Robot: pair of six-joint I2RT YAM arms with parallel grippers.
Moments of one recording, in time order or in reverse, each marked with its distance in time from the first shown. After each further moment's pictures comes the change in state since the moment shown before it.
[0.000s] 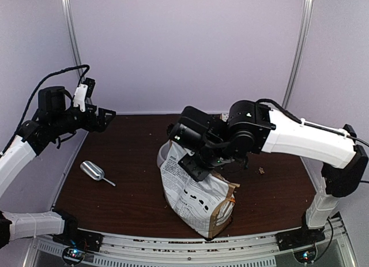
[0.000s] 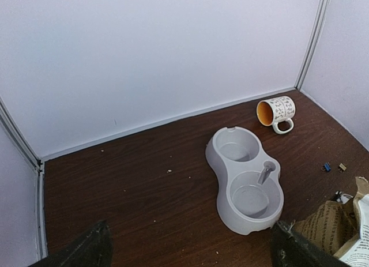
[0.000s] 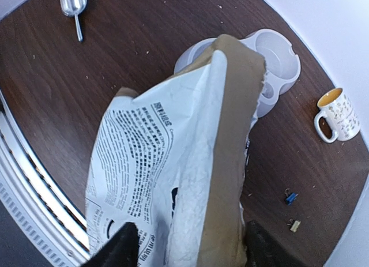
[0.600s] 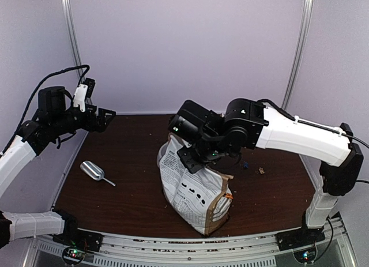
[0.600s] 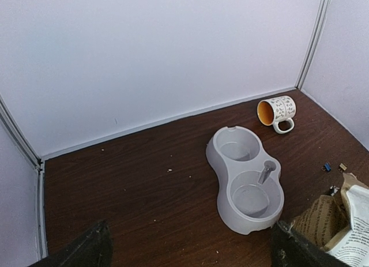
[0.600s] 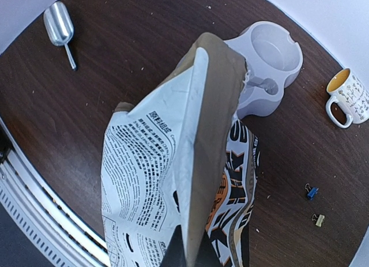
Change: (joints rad) left arm 0.000 0.000 0.000 -0.003 -0.003 -0.005; right arm -0.049 0.022 0.000 0.058 -0.034 0.111
